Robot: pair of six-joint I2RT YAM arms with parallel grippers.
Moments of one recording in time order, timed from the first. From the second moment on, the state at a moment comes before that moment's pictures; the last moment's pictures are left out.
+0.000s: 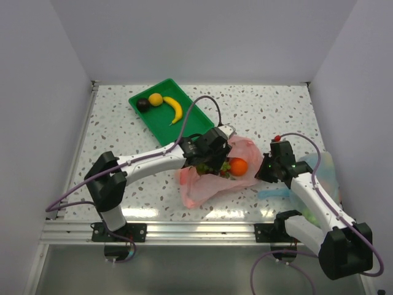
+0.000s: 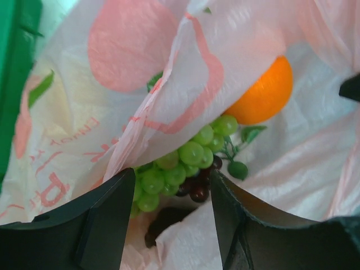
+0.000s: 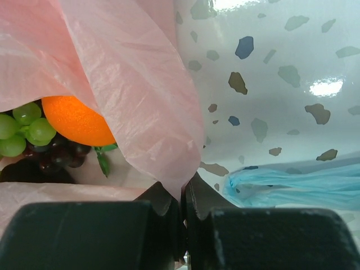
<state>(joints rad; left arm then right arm) -0.99 1.74 1.34 -0.49 -0.17 -0.33 0.21 0.99 0.61 -0.64 -0.05 0.57</state>
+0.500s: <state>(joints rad) -0.77 1.83 1.34 -0.30 -0.15 -0.41 0.22 0.97 0.58 -0.64 -0.05 0.57</state>
